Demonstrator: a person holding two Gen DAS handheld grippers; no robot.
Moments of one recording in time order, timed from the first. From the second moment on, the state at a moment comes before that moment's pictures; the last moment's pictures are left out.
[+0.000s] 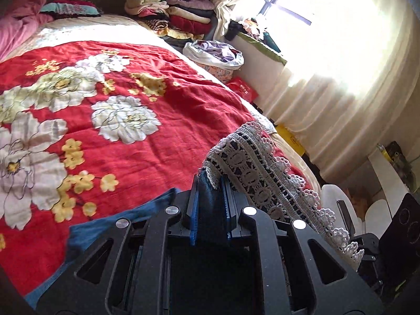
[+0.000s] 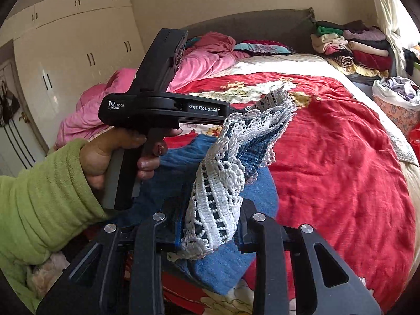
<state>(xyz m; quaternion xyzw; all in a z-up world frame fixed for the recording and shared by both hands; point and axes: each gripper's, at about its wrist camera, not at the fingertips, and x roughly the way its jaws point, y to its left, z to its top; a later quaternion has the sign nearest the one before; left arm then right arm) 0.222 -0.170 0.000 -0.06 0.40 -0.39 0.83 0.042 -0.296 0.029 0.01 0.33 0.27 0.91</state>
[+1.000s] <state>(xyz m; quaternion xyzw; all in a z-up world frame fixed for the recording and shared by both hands) 0.225 -0.049 -0.048 -0.19 0.48 -0.28 0.81 0.010 -0.154 -0.034 -0.20 0.36 0.30 0.86</state>
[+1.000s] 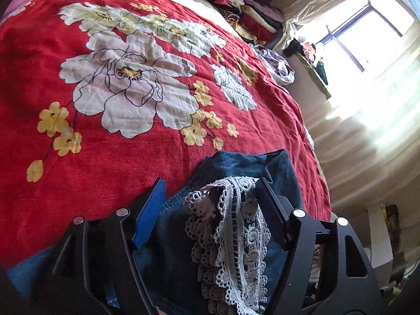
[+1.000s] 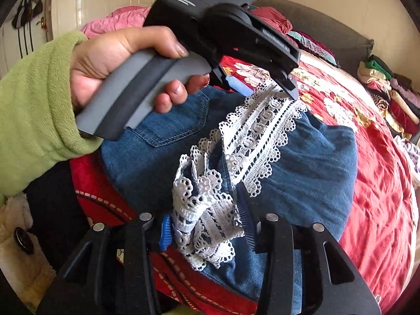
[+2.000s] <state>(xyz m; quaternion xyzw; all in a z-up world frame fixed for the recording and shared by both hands) 0.144 -0.002 -0.013 -0.15 0.41 -0.23 0.87 0.012 -0.222 0.008 -0.12 0.34 0.31 0.88</state>
